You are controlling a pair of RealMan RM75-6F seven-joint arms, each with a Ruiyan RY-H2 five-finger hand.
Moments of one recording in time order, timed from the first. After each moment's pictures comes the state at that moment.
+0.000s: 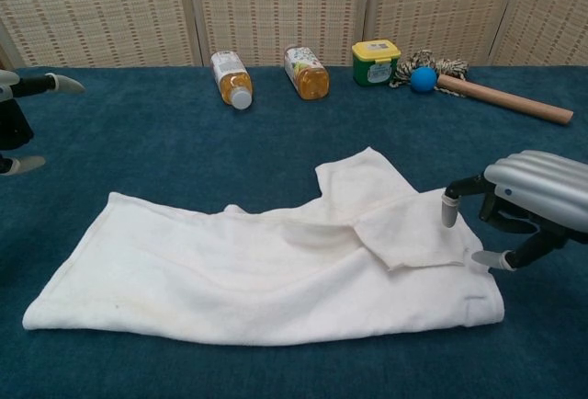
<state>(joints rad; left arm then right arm) -0.53 -1.25 -0.12 -1.69 1.10 1.08 0.31 0.50 -1.55 -0.07 -1.20 -1.67 1.17 0.03</state>
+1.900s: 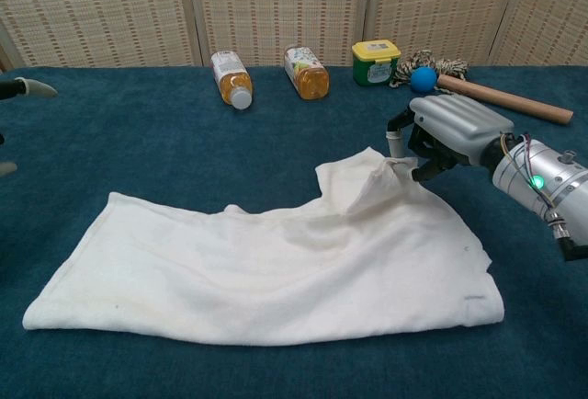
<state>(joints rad) -0.49 -1.21 -0.10 -1.68 1.13 1.10 0.25 0.69 -1.87 0.18 -0.83 -1.47 1.07 0.05</state>
